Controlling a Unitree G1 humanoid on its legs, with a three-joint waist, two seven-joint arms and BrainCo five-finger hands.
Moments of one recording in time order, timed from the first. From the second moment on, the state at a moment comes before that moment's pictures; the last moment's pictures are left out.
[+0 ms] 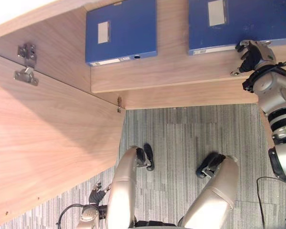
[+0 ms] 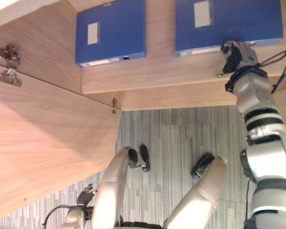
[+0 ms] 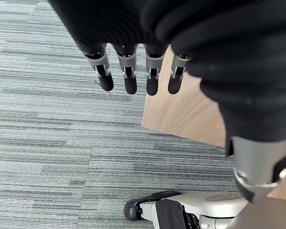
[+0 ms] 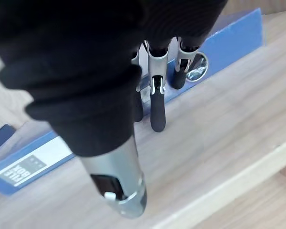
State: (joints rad) left arm 0.01 0.12 -0.01 0.93 -0.18 -0.17 0.11; right arm -1.15 -0.82 0.43 0.91 -0.41 0.01 -0.07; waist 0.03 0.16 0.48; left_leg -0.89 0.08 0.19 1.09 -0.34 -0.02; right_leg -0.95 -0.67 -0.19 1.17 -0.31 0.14
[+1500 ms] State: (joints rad) left arm -0.04 0.10 0.08 0.93 -0.18 -0.16 0.10; right arm -1.17 -0.52 0.34 1.08 -0.33 0.04 0.02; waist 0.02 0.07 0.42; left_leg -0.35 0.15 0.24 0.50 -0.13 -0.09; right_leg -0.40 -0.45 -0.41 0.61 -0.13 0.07
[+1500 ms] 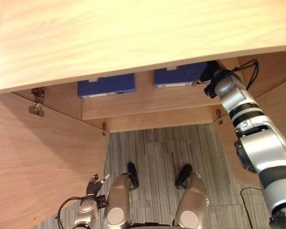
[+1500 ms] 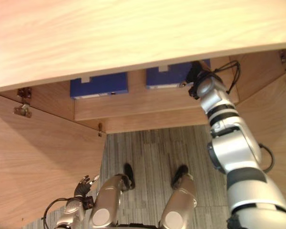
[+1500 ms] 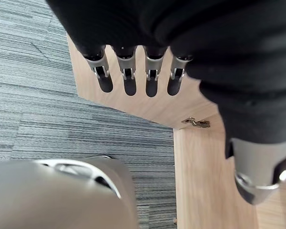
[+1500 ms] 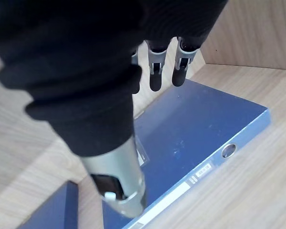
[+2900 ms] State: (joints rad) left arm 0.03 0.08 0.23 1.13 0.05 -0.07 0.08; right arm 0.10 0.02 -0.61 1.08 0.10 0.03 -0.04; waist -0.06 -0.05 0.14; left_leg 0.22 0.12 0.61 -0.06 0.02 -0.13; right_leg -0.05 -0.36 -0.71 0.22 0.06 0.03
